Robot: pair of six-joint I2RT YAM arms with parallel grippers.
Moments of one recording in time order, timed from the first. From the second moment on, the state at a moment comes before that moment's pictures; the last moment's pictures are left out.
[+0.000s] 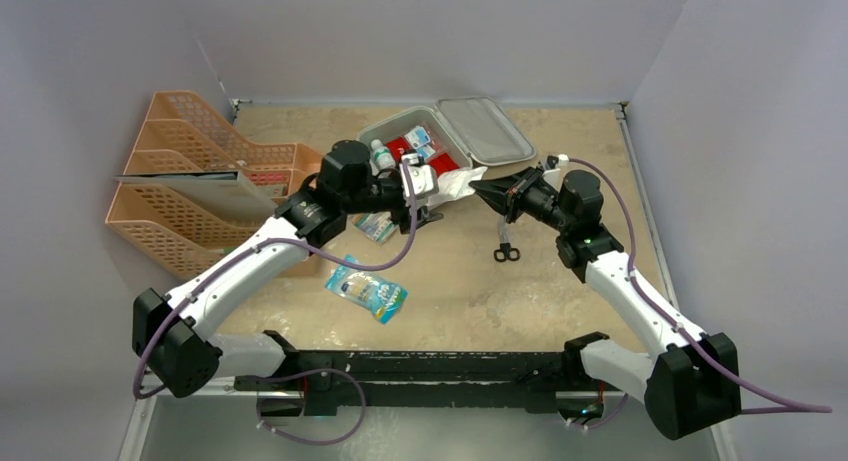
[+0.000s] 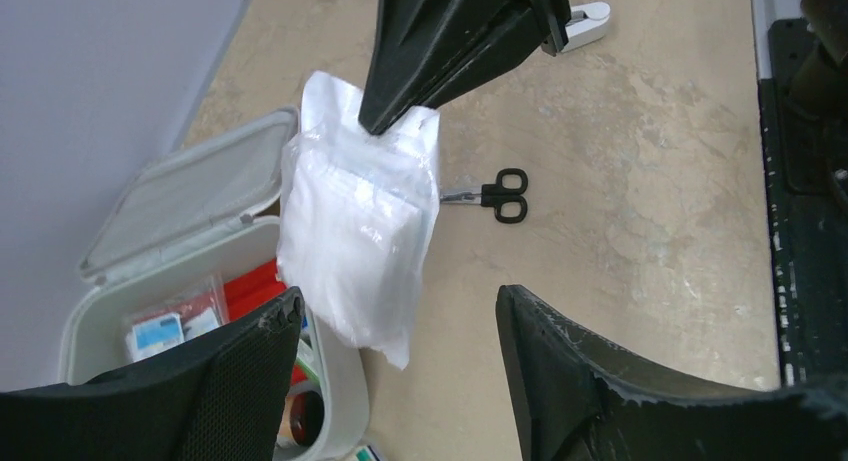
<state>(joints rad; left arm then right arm) -0.65 1.26 1.14 -0.19 0.57 0.43 0.29 1.07 0.70 0.23 -0.57 1.68</state>
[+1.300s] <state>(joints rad) -0.68 1.44 1.16 -0.10 0.24 0.28 0.30 0.93 0.83 -0.17 -0.42 1.32</state>
